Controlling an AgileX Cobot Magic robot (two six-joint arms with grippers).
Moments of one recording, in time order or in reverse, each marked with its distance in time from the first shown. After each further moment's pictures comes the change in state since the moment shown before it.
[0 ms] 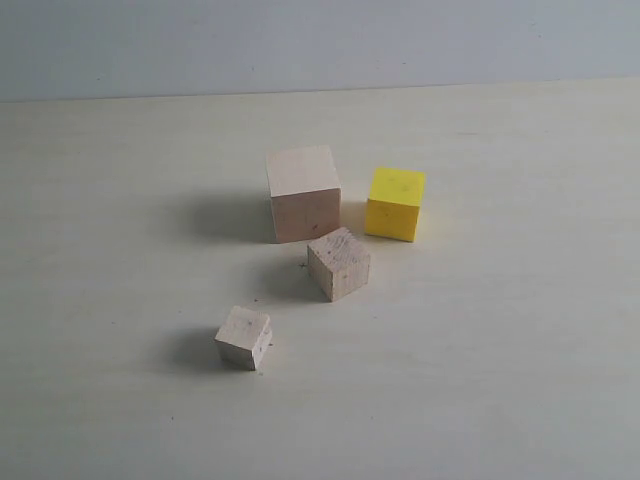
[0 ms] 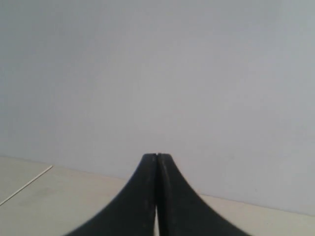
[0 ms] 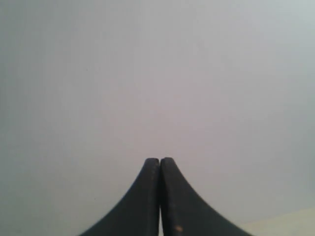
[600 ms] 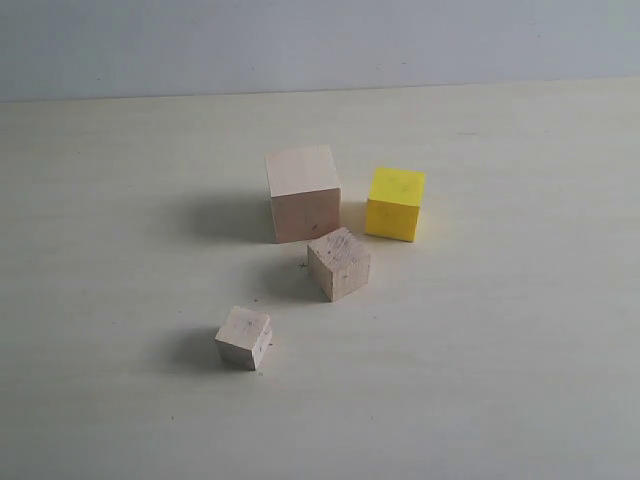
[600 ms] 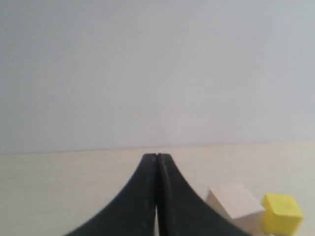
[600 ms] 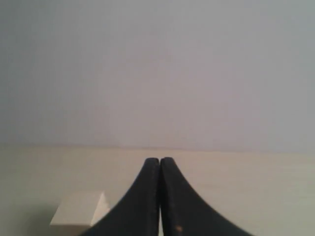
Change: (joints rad) left arm -0.296 0.433 -0.441 -0.259 0.296 0.290; right arm 0.270 0.591 -0.487 0.053 0.372 -0.164
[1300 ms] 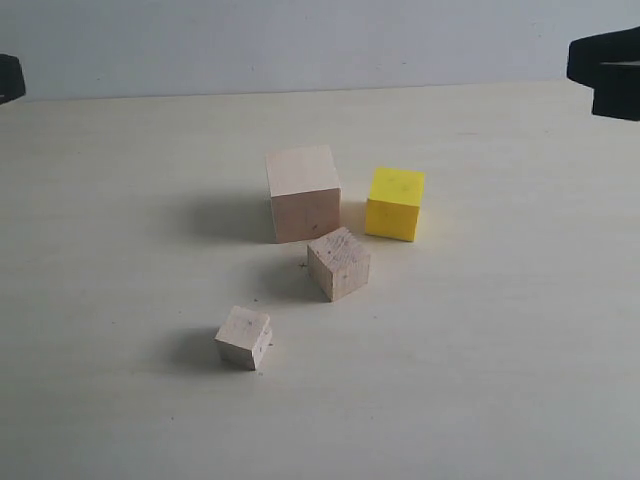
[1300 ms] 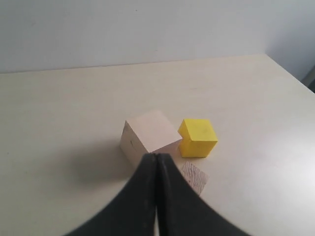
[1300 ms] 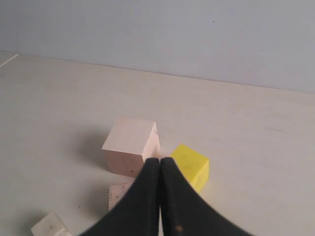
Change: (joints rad) left arm -0.201 0.392 -0.145 -0.226 0.106 0.100; right arm 0.145 0.205 -0.057 0.152 0.116 -0.142
